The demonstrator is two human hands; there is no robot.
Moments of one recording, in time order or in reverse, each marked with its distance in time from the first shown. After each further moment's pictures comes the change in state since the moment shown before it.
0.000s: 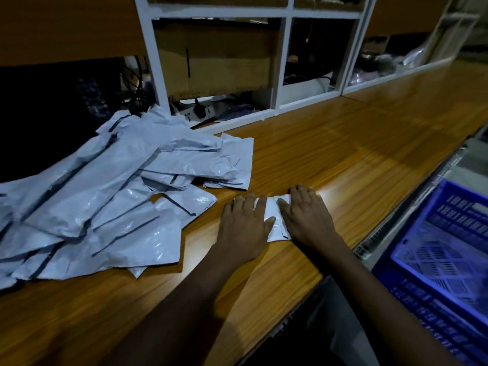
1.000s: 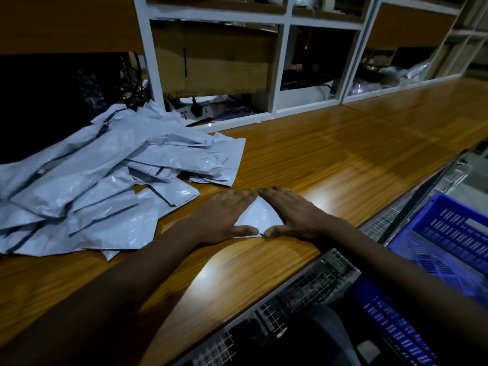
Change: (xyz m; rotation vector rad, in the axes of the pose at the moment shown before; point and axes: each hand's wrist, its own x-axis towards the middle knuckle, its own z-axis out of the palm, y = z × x) left_hand 0.013 -0.014 -0.025 0.013 -0.257 0.249; right_hand -0.002 0.049 -0.031 0.271 -0.115 -0.475
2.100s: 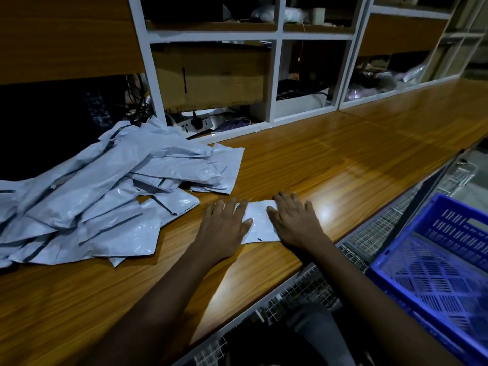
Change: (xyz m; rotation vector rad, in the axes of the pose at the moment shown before) left_hand -0.002 0.030 0.018 0.096 0.107 -0.311; right_hand -0.004 -0.016 0.025 -0.128 0.157 0.408
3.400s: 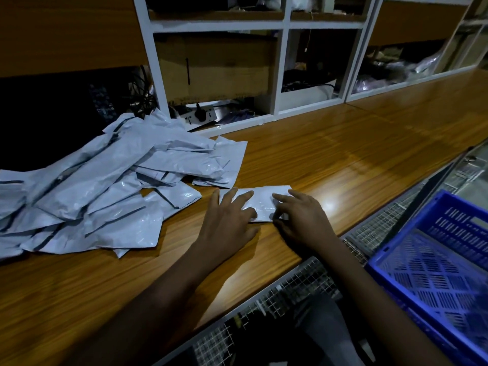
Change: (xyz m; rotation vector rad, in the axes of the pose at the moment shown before) left_hand -0.014 0.016 -0.028 -0.047 0.223 0.081; right_hand -0.019 0.007 -0.024 0.105 0.178 -0.207
